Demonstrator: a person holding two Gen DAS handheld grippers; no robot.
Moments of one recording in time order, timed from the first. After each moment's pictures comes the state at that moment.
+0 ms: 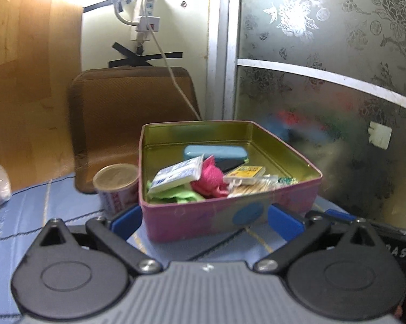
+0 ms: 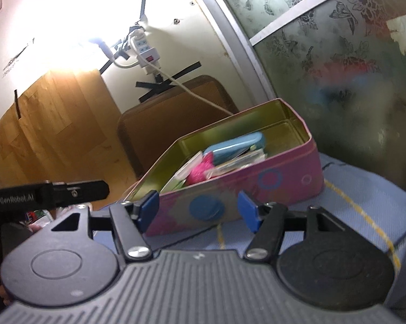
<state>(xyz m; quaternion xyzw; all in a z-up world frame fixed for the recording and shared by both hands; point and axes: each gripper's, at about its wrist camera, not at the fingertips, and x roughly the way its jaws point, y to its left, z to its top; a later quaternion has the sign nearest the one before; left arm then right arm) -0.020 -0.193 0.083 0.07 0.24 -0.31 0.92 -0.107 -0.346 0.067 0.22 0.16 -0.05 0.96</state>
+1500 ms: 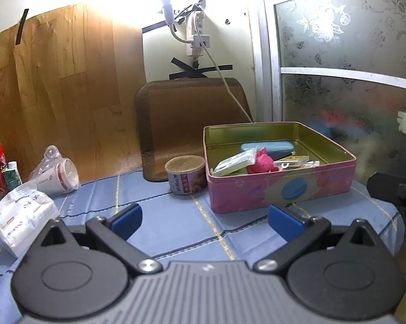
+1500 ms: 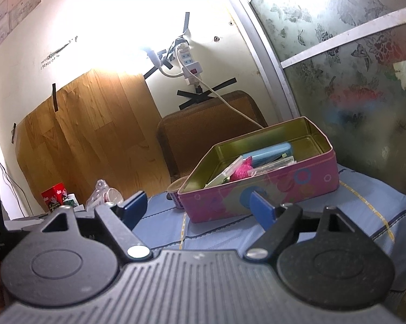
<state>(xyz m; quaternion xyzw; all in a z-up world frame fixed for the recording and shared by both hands) -0.083 -0.138 0.074 0.10 0.19 -0.20 0.96 -0.157 -0.296 0.099 0.18 0.13 -0.02 0.97</state>
